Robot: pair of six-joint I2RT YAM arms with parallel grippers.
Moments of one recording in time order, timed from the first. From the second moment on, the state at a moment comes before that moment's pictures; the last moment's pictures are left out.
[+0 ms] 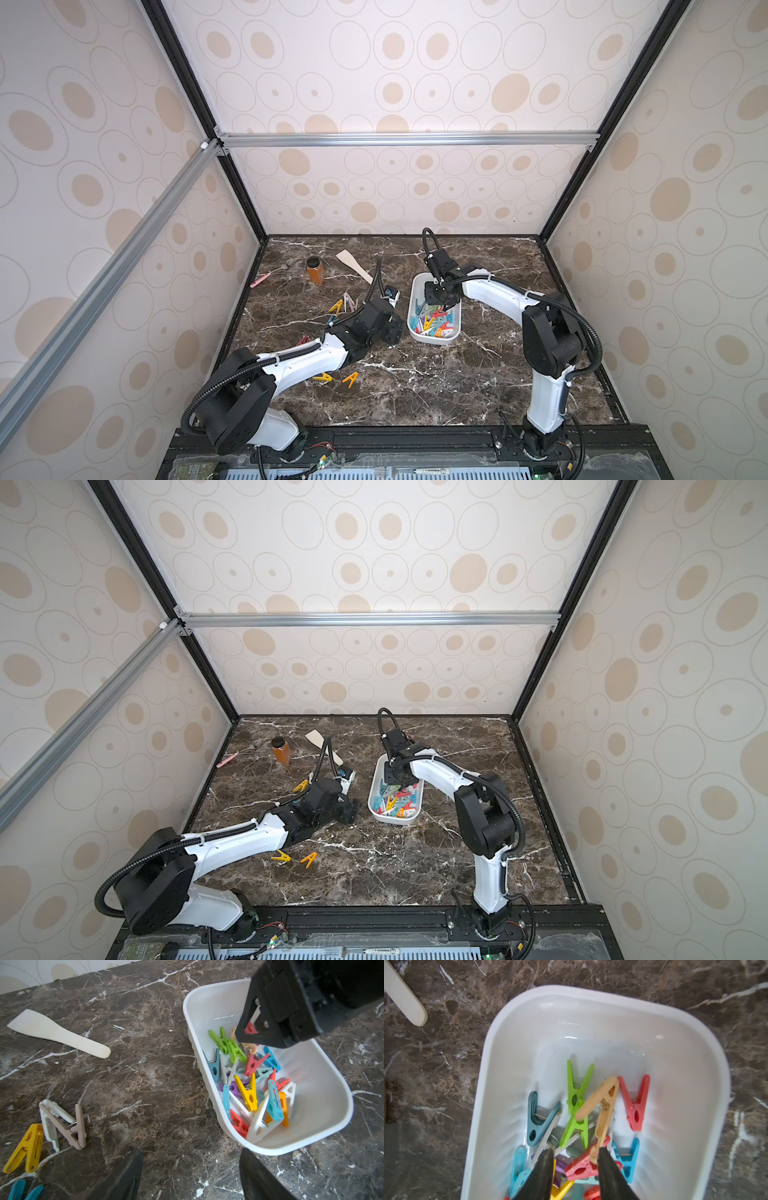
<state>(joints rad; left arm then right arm) -0.77 1.42 0.76 -0.02 -0.23 -0.21 0.57 1.92 1.49 -0.73 0.14 0.48</state>
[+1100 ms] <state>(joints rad) -0.04 1.10 0.56 -0.13 -0.05 -0.42 1.17 2.18 1.73 -0.68 -0.12 -0.02</state>
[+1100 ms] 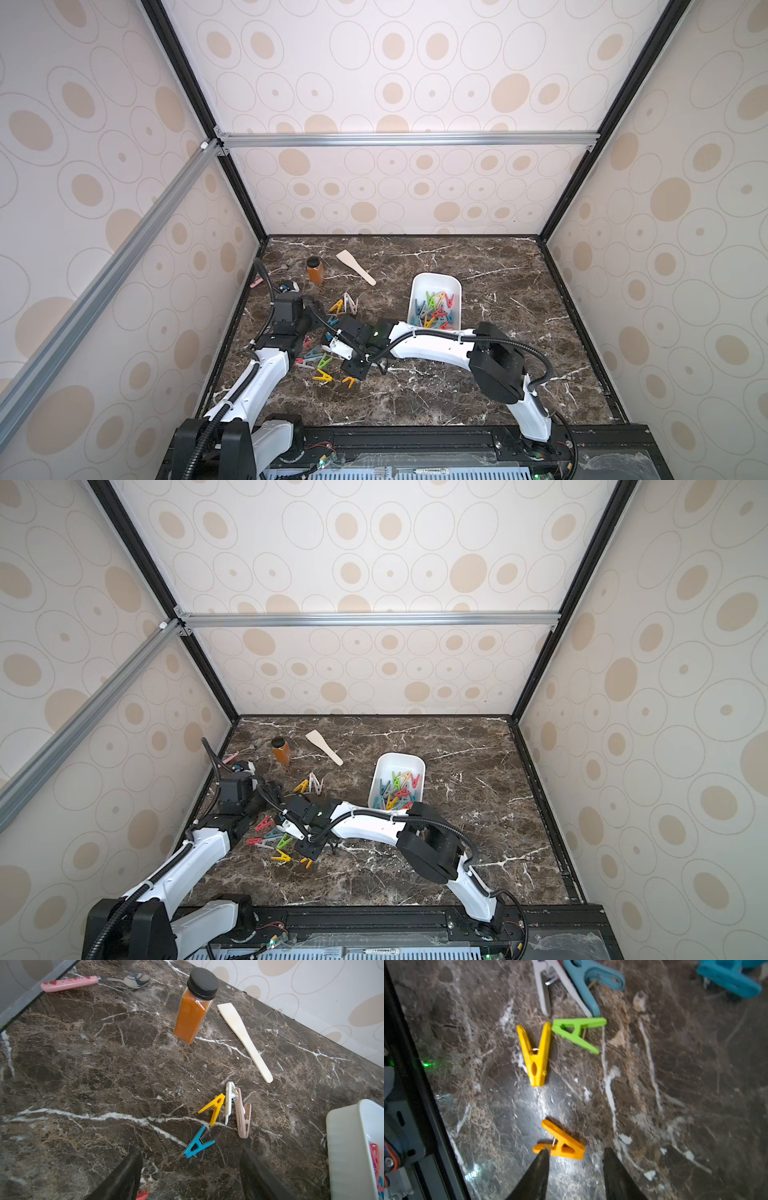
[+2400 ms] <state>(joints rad) -0.10 1.13 0.56 -0.11 0.02 -0.41 0.95 1.76 1.39 -0.47 -0.02 0.16</state>
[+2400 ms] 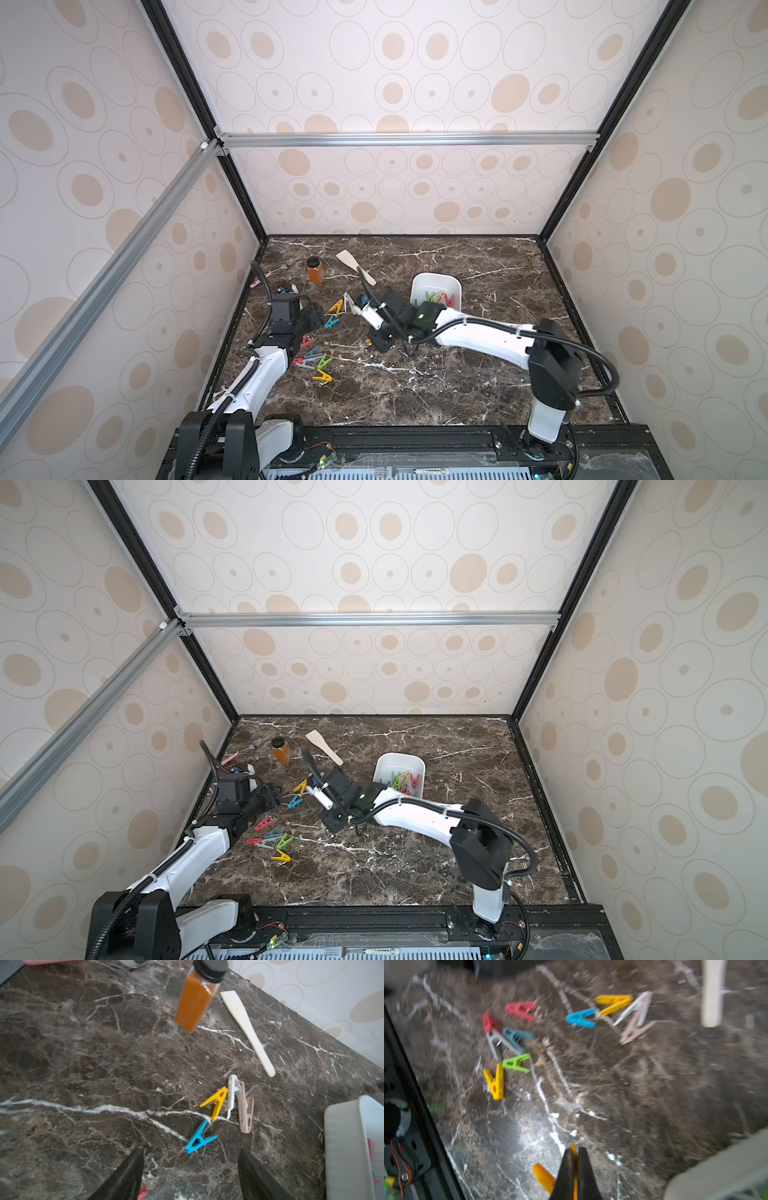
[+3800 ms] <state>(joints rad) -0.17 1.23 0.51 -0.03 -0.05 -0.54 0.90 2.25 1.94 -0.68 0.19 0.59</state>
